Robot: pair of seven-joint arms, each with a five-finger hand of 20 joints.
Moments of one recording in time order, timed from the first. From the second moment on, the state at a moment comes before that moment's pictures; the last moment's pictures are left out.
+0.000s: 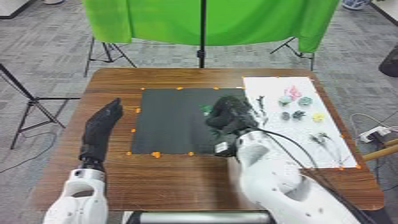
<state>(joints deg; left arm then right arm) 115.0 -68.8 -90.7 -111.2 64.2 10.0 11.6 -79.9 -60.2 46.4 -113.4 -123.1 6.8 34.8</state>
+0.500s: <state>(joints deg) 114.8 -68.5 -89.4 -109.9 64.6 9.8 10.9 -67.0 -69.3 33.8 -99.0 -114.0 4.9 35.6</state>
